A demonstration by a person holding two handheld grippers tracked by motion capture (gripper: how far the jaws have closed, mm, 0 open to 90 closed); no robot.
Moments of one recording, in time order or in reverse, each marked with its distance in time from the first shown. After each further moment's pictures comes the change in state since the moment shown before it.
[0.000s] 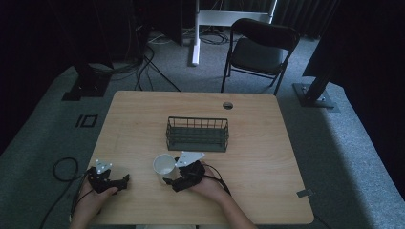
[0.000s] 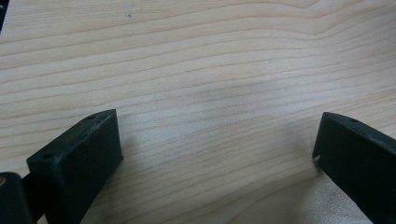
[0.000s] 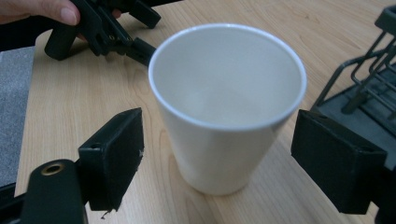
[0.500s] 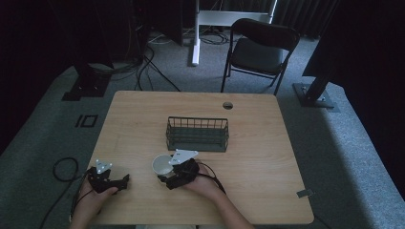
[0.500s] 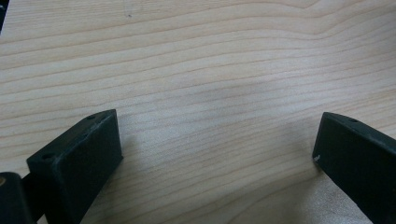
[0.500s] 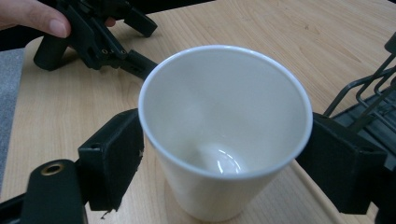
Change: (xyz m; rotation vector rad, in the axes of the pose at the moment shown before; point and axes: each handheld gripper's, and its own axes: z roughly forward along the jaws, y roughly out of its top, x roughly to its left) left arm 0.000 0.000 0.000 0.000 0.000 0.000; right arm 0.002 0.011 0.015 -0.003 -0.018 -0.011
